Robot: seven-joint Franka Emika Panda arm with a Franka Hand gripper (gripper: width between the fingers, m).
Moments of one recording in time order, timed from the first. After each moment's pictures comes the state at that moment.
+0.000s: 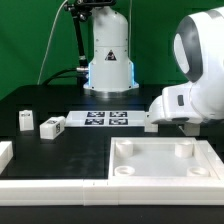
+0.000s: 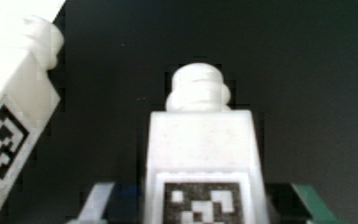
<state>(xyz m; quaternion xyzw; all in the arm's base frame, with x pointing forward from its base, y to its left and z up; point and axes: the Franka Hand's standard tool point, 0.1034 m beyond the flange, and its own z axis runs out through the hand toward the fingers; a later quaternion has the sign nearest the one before) 0.385 0.171 0.006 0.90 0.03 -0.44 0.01</state>
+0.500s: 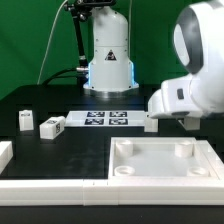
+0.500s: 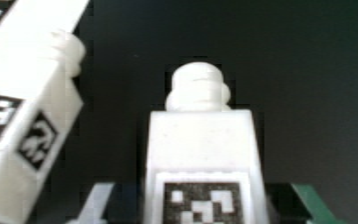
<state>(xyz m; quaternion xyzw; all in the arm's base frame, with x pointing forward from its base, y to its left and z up) 0.401 0.164 0.037 0.89 0.04 -0.45 0.01</state>
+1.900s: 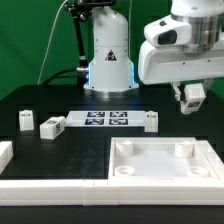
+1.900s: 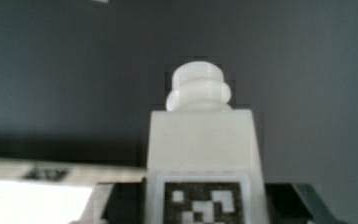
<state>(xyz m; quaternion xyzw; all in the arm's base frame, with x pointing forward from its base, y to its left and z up) 0.474 0.149 0.094 1.00 0.04 -0.03 -0.04</state>
